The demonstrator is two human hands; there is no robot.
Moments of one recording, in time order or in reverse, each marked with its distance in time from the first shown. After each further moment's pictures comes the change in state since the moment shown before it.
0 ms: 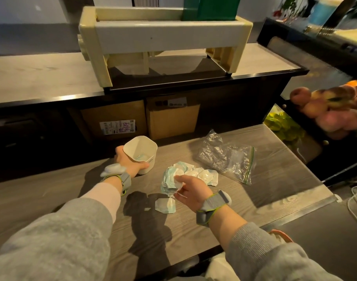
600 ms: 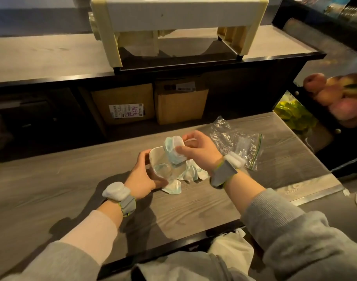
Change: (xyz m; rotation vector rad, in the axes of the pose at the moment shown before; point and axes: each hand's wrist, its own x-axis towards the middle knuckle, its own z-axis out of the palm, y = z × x) left_hand -0.111 -0.020 -0.018 -0.193 -0.420 0.256; right_hand -0.041 -0.050 0.022 -0.648 -0.051 -0.562
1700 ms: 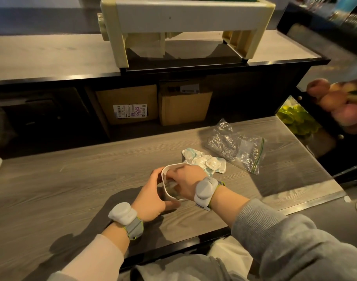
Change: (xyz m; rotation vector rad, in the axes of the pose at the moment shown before) left_hand -0.041 -0.006 0.030 -0.064 -0.107 0.031; right_hand -0.012 0.039 0.036 -1.413 -0.413 -0.441
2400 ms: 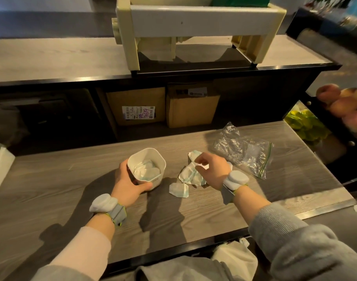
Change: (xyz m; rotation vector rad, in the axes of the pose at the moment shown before) left_hand 0.008 -0.031 -0.066 0.134 0.471 -0.112; right_hand -0.009 0.056 0.015 0.586 0.336 0.403
